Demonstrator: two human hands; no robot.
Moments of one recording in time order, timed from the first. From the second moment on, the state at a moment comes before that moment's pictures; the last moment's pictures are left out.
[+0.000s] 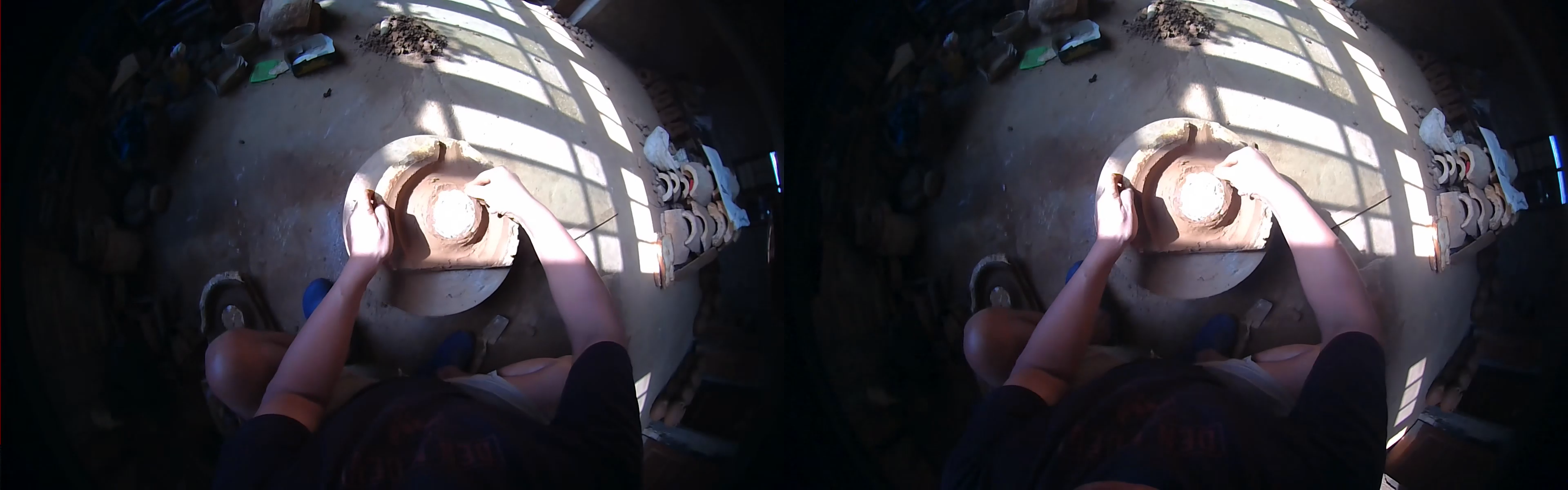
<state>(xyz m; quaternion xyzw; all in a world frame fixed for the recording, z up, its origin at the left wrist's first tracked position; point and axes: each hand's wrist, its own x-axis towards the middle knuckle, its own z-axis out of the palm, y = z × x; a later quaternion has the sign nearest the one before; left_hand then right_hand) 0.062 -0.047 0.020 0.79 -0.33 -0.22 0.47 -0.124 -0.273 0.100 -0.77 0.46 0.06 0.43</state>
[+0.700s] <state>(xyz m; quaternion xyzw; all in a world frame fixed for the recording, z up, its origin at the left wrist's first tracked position) 0.037 -0.019 0.020 0.78 -0.31 -0.25 0.48 -0.126 -0.265 0.095 -0.78 0.48 0.01 0.40</state>
